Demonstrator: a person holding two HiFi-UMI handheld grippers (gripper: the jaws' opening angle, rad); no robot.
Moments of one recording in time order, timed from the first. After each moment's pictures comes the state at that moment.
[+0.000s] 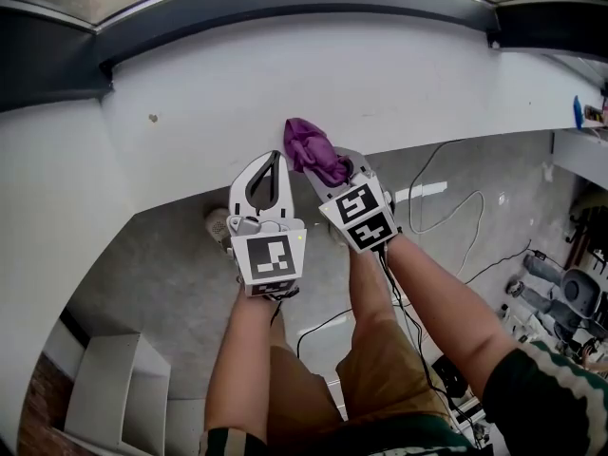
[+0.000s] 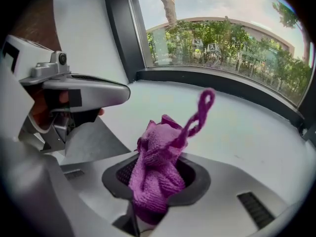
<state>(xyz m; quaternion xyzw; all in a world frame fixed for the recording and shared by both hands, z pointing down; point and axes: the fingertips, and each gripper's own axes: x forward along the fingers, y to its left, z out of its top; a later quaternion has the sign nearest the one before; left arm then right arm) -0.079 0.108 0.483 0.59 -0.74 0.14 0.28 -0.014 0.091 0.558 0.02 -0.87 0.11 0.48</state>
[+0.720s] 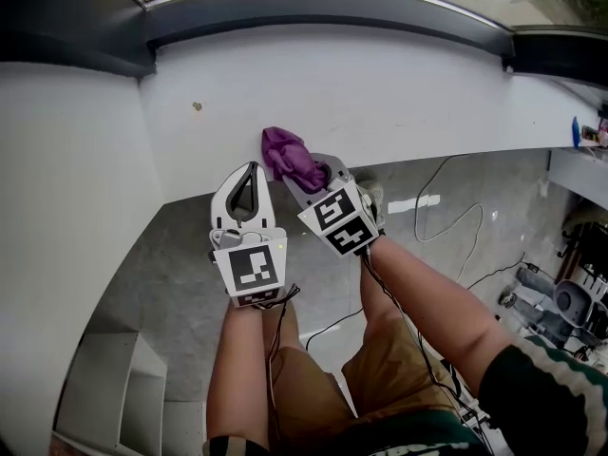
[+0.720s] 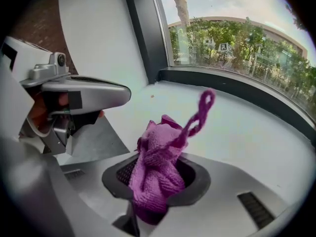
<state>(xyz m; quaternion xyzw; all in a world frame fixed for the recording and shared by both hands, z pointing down) -0.160 0.192 0.484 0.54 -0.78 0.13 0.29 -0.100 0.170 0.559 -0.03 -0.87 0.09 0.48</state>
